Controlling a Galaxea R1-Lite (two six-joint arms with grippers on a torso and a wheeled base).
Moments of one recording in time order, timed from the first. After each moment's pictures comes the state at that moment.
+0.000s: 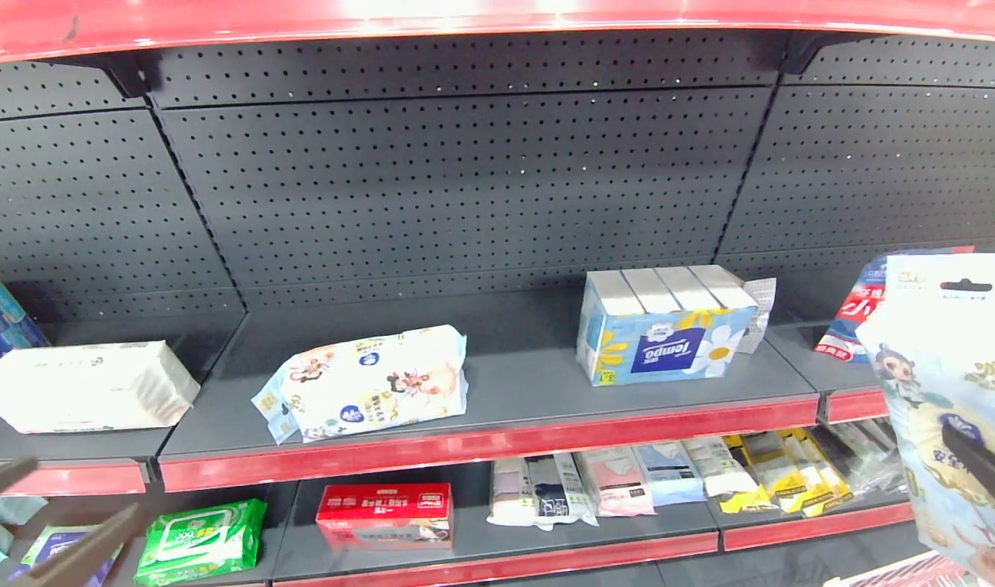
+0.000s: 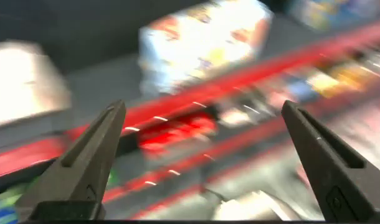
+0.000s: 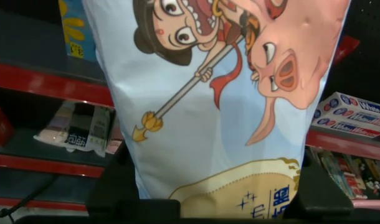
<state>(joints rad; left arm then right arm) 0.03 0.64 -0.36 -0.05 -0.27 0.08 0.20 0.80 -0.22 -0.45 -0.18 -0.33</state>
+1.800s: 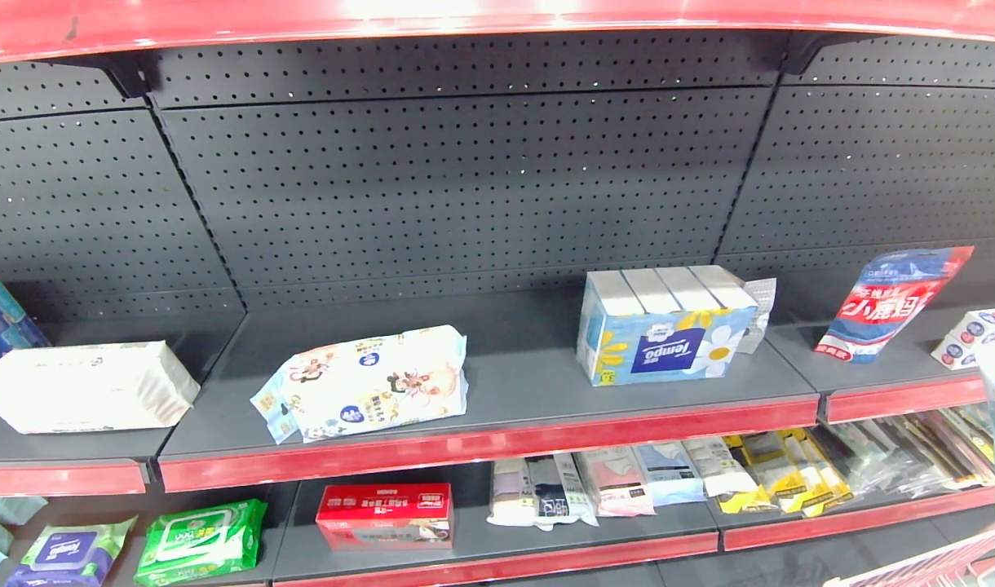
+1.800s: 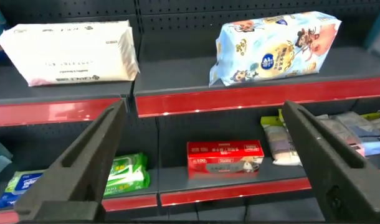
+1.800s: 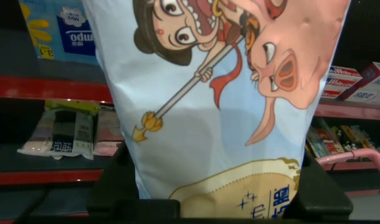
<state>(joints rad) 0.00 0.00 0.00 0.00 -0.01 0.01 0.08 0.50 -0.25 -0.16 -0.20 -0.28</state>
